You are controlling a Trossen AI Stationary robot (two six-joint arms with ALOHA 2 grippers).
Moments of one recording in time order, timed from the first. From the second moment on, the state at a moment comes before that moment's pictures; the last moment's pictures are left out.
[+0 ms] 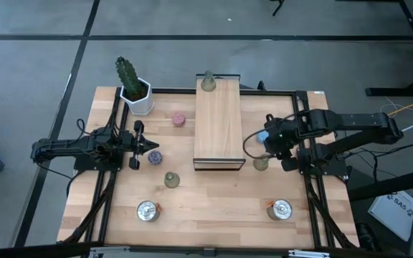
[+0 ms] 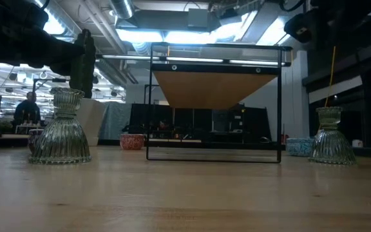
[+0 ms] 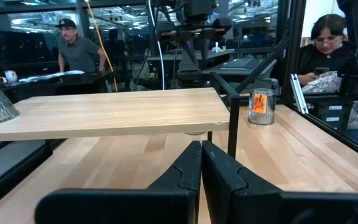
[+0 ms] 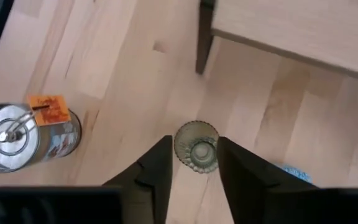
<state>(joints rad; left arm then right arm) 0.08 0.00 0.01 0.03 0.05 0.04 0.06 1.12 1.12 -1.18 -0.13 -0.25</state>
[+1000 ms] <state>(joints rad) 0.08 0.00 0.01 0.03 0.05 0.04 0.09 1.12 0.89 -1.07 -0.03 -0.08</state>
